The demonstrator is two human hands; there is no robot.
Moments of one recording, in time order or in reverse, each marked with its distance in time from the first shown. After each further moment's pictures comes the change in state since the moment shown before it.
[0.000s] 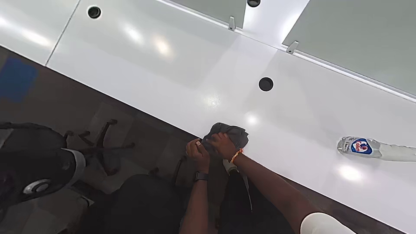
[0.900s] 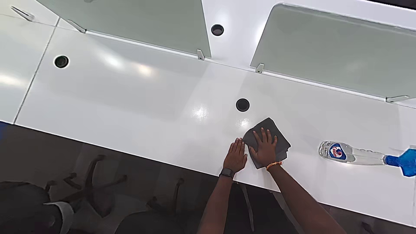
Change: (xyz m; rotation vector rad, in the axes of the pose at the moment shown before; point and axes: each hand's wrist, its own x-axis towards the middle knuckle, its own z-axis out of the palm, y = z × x) left_hand -0.021 0.115 0.171 0.137 -0.708 0.890; right_hand -0.140 0.182 -0.071 -0.270 0.341 0.793
